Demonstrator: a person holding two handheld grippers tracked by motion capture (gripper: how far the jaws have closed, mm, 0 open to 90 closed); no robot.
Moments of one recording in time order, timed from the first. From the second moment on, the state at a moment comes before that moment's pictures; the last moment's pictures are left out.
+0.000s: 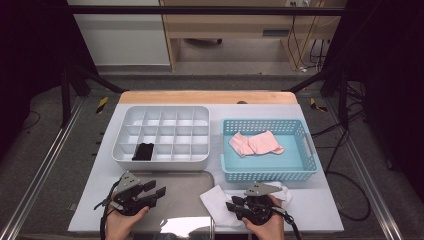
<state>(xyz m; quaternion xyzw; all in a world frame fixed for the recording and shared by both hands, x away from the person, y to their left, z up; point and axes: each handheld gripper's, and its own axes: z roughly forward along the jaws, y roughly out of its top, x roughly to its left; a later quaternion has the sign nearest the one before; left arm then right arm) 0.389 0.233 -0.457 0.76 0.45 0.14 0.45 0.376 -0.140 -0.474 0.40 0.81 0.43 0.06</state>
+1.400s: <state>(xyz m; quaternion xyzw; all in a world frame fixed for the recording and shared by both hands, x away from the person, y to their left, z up) 0.385 0.224 -0.449 0.73 0.48 0.12 0.47 0.371 -0.072 -0.465 0.32 0.83 0.45 0.02</state>
